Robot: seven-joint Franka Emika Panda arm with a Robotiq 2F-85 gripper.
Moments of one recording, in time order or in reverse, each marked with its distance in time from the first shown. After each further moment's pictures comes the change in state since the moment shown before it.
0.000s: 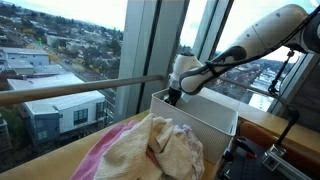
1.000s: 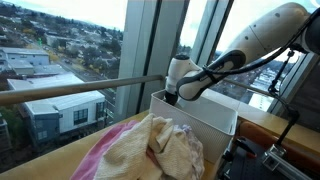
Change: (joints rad) arm 0.109 0.012 -0.071 -0.017 -0.043 -0.001 0.130
